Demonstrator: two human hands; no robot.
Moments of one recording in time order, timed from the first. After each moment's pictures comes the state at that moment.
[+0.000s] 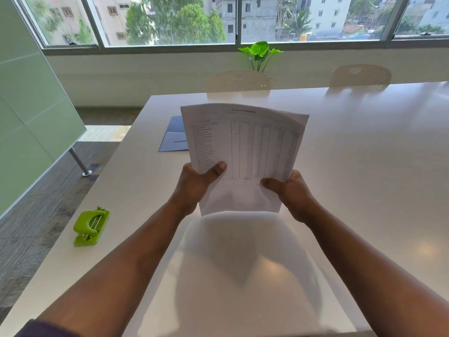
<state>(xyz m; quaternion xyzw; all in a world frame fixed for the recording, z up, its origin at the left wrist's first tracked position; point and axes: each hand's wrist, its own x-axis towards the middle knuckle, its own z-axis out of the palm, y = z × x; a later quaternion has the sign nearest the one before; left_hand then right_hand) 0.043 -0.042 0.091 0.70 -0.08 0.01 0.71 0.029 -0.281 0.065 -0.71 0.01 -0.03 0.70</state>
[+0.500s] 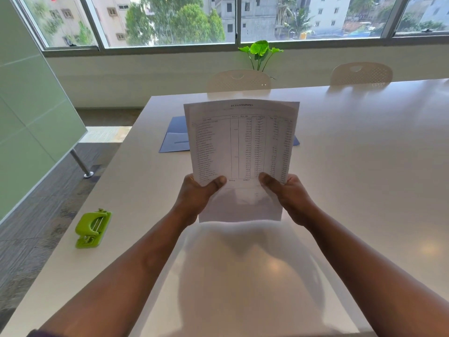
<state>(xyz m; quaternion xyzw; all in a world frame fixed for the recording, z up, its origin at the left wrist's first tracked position) 0.042 -0.037 0.066 0.72 -0.02 0.00 0.69 0.024 -0.277 0.061 -0.69 0.00 0.01 0.73</state>
